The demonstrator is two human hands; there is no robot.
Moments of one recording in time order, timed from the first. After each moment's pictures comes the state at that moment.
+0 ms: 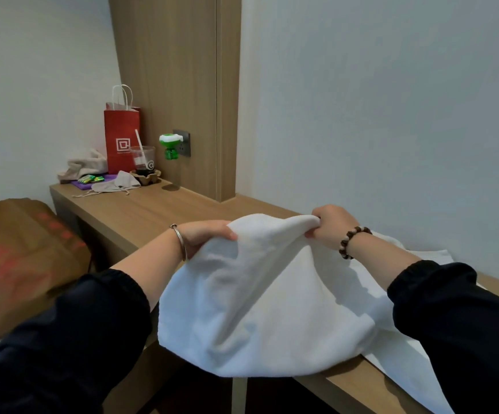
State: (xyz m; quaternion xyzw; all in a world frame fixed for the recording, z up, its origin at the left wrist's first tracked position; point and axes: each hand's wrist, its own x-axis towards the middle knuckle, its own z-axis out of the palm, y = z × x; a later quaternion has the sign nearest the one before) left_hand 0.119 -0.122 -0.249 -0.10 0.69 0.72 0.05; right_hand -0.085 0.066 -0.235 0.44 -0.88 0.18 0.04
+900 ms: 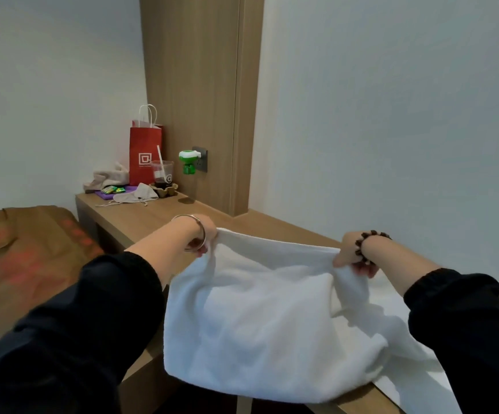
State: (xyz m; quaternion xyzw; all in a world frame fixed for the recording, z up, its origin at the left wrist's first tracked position) left_hand 0.116 -0.148 -0.216 -0.46 0.86 0.21 0.02; right_hand -0.079 0.072 -0.203 0.29 -0.95 -0.04 -0.14
